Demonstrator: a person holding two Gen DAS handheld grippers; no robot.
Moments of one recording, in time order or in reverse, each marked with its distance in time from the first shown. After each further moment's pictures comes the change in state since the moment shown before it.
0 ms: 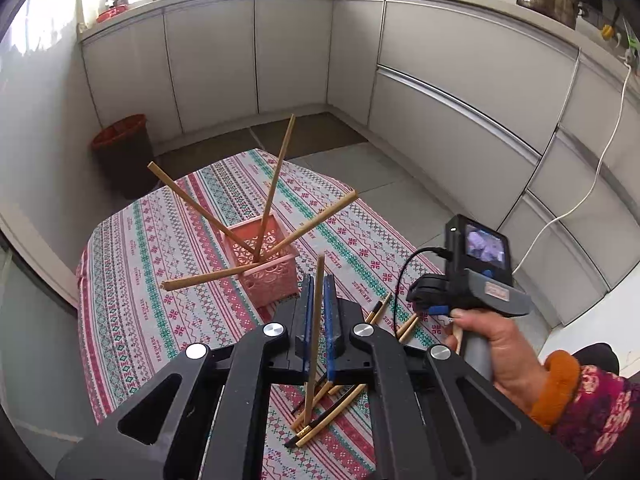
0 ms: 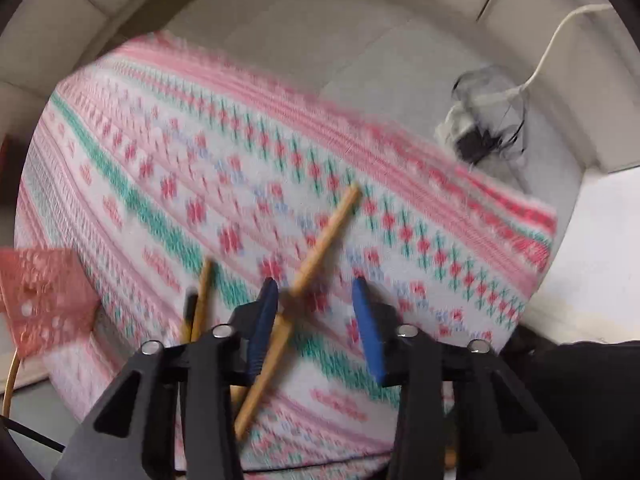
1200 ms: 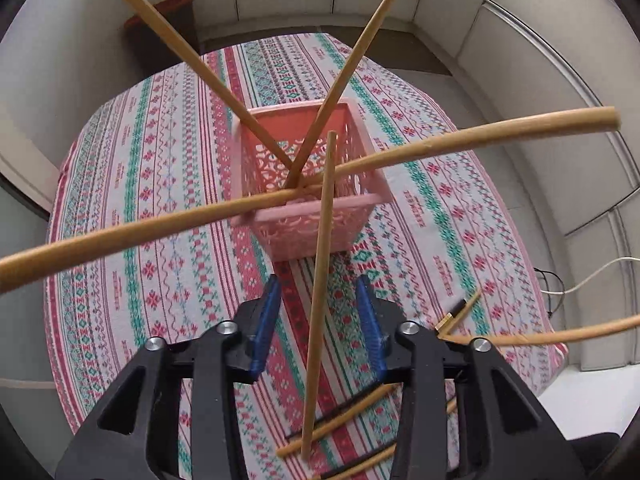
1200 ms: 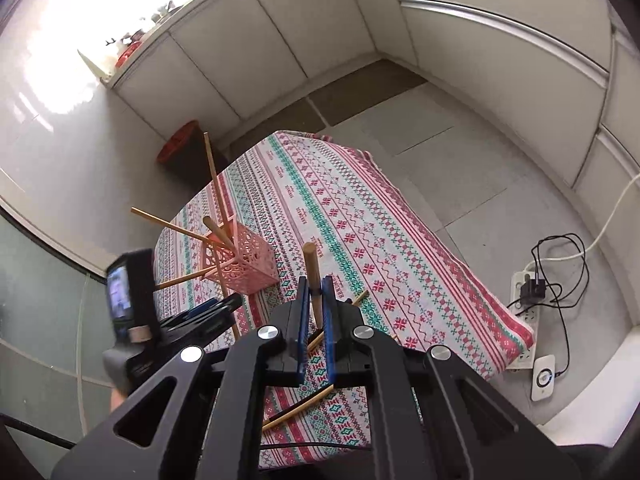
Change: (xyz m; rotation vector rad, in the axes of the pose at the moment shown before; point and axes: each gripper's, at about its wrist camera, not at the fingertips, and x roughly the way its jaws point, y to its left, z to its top) left arm 0.154 0.035 -0.012 -0.239 0.316 0.162; right arm -0.189 -0.016 -0.046 -0.422 -0.327 0.474
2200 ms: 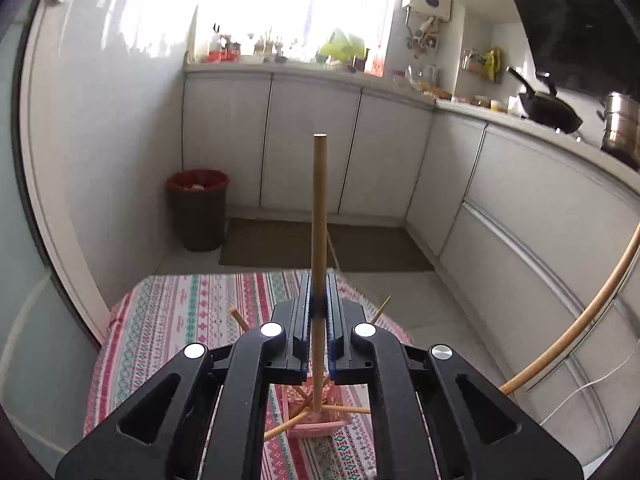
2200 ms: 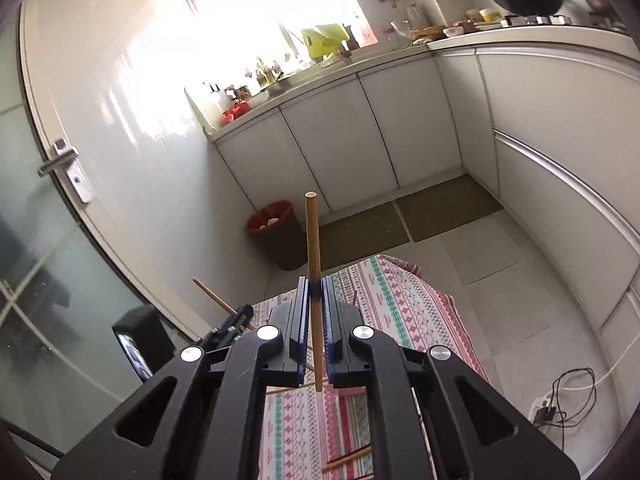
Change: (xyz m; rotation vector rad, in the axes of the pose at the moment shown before) left arm -0.181 0.021 0.059 -0.117 -0.637 -0.026; right arm -0.121 0.125 0.093 -0.225 -0.293 0.201
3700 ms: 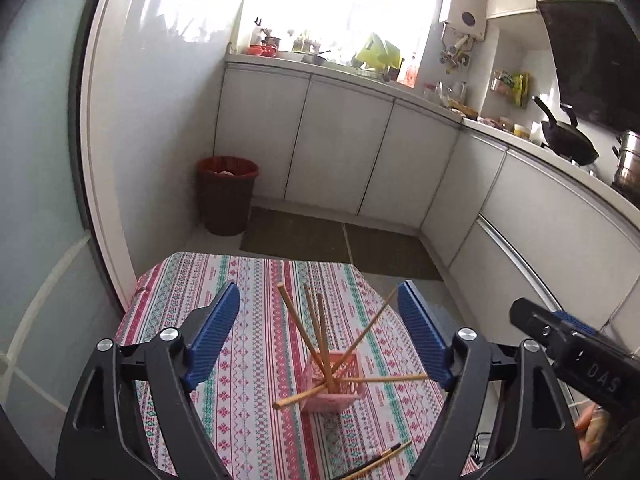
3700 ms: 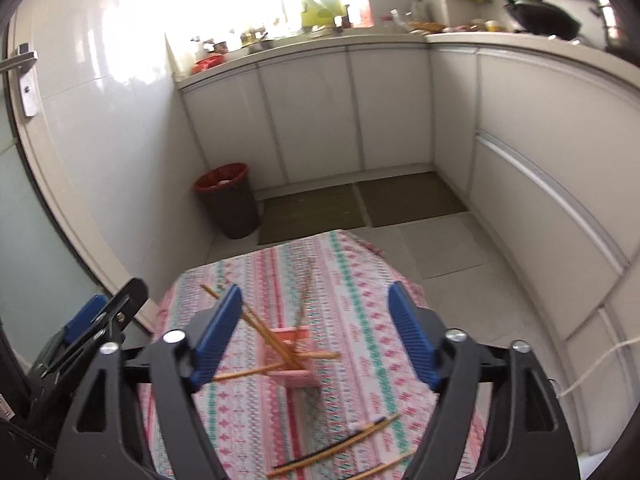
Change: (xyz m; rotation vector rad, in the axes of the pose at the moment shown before) left arm -0.068 0.037 -0.001 -0.121 0.000 0.046; right arm 0.071 0.012 -0.057 -0.151 0.052 -0.251
